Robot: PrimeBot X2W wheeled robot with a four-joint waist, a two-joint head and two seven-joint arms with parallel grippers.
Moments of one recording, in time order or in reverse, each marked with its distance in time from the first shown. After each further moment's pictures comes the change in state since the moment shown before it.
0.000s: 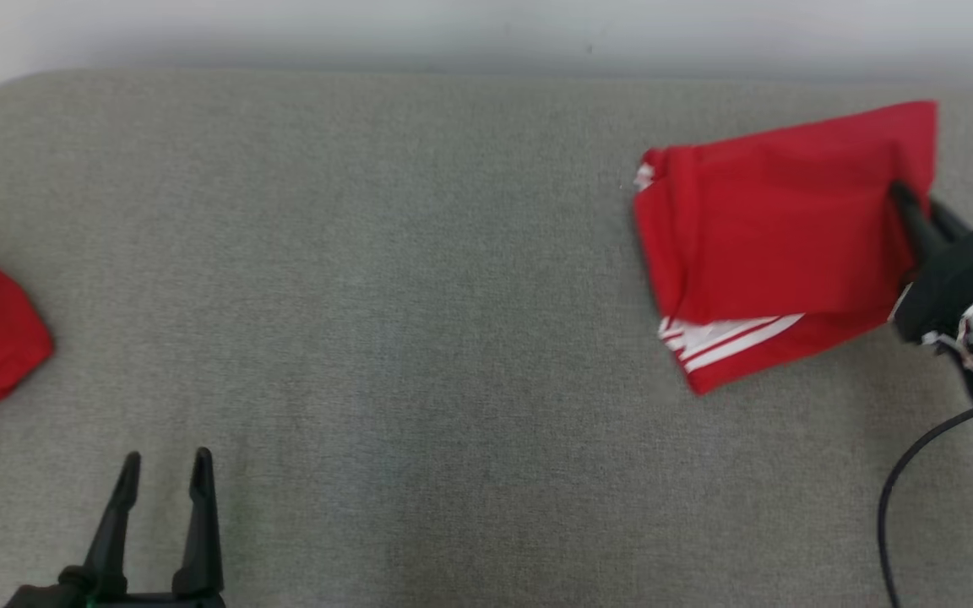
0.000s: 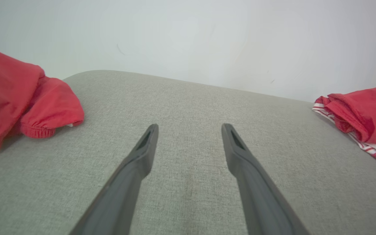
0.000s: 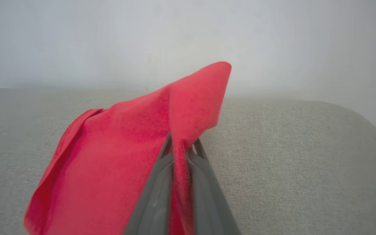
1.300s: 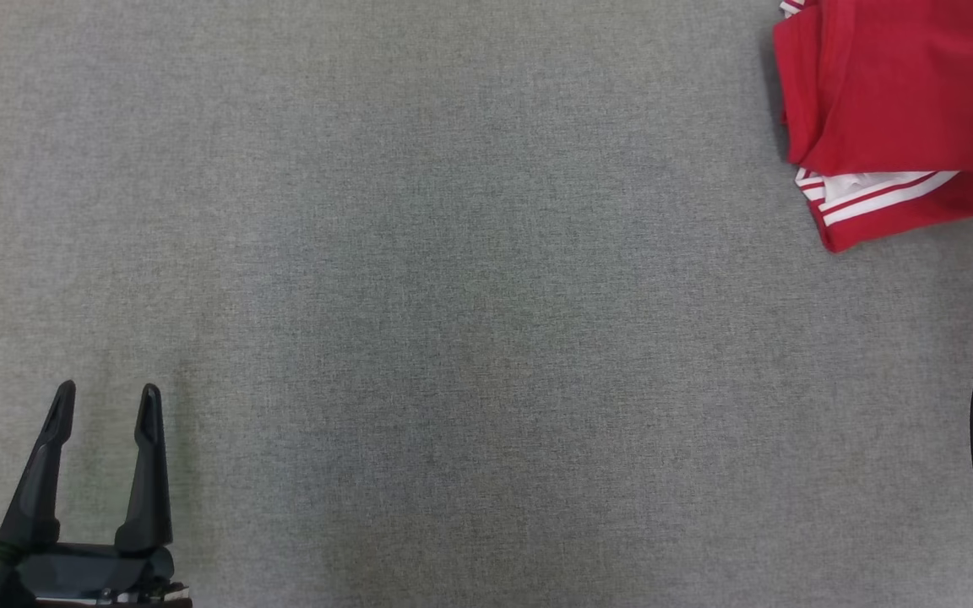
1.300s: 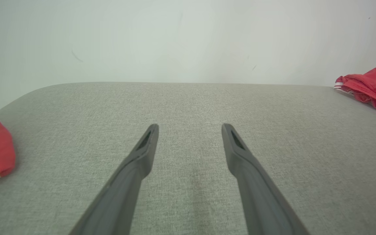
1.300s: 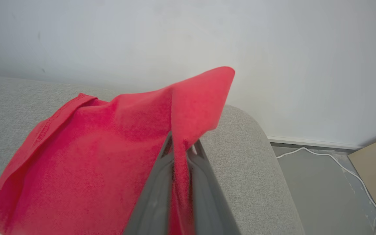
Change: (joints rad) left arm -0.033 0.094 0.029 -0.188 0.035 0.003 0.024; right arm -0.326 -0.149 0.104 0.179 -0.064 0.000 0.031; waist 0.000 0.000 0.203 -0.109
